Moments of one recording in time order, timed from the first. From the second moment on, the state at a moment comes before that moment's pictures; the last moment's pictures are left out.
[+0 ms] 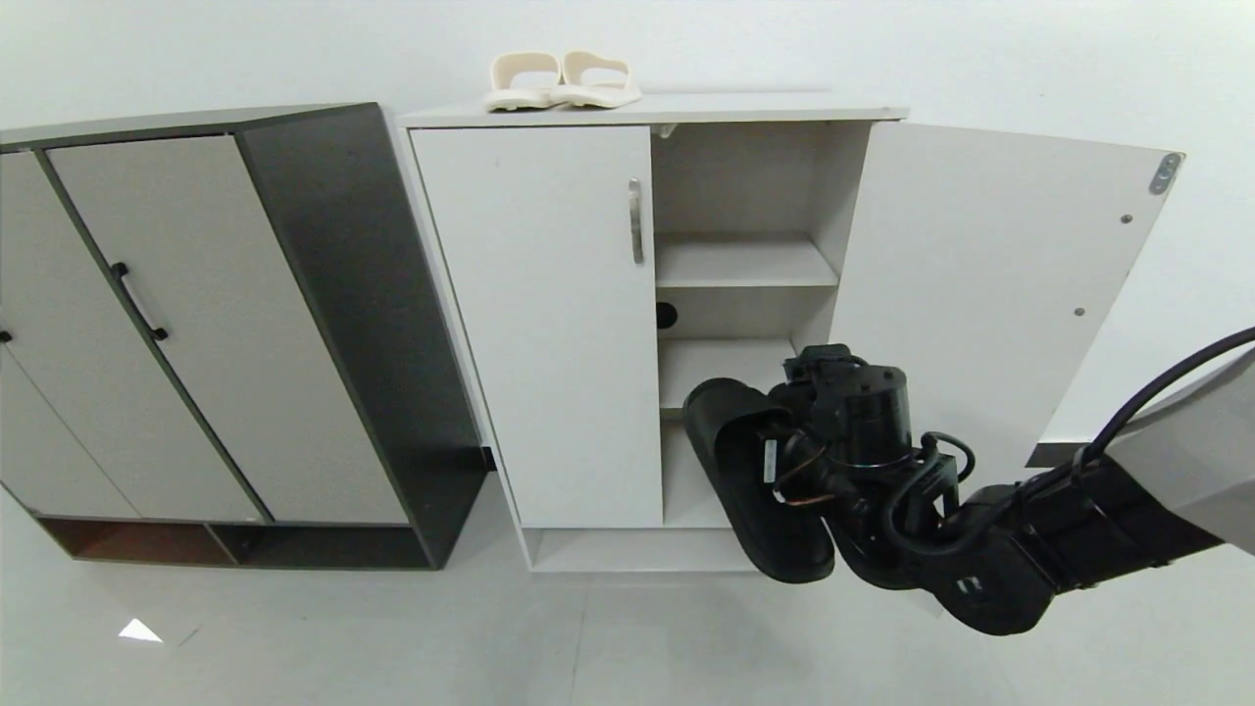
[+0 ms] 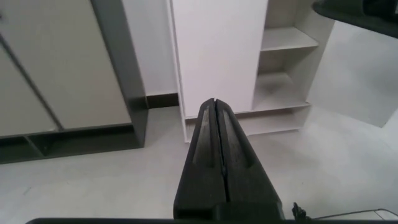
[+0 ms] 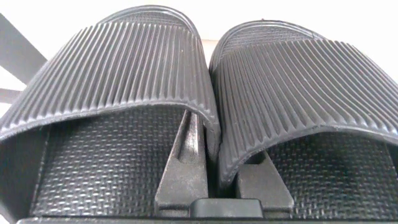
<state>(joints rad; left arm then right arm) 0.00 0.00 0.00 0.00 -0.08 0.05 0.69 2.03 -0.99 -0.77 -0.49 0.19</state>
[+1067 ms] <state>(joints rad) 0.00 0.00 0.00 0.00 -0.08 0.04 0.80 2.28 -1.35 -0.48 -0.70 0.36</state>
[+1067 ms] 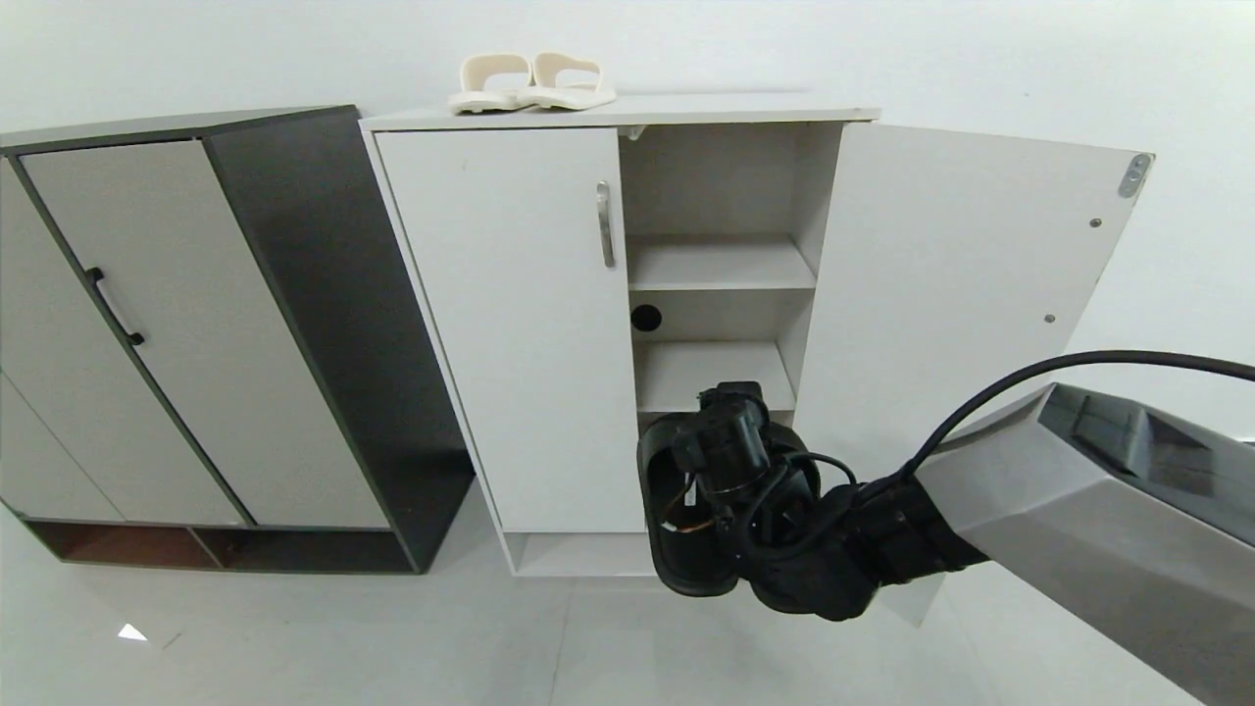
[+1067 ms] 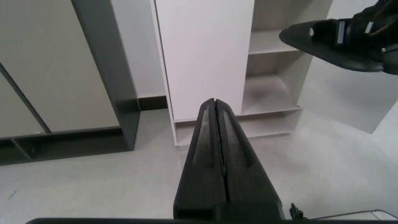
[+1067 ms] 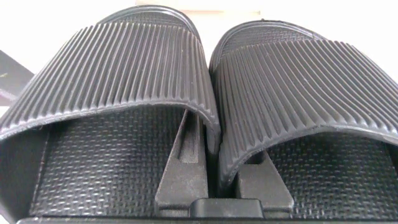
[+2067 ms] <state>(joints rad) 0.00 0.00 0.00 0.00 -0.08 0.04 0.75 2.44 -1.41 -0.97 -0.77 0.05</state>
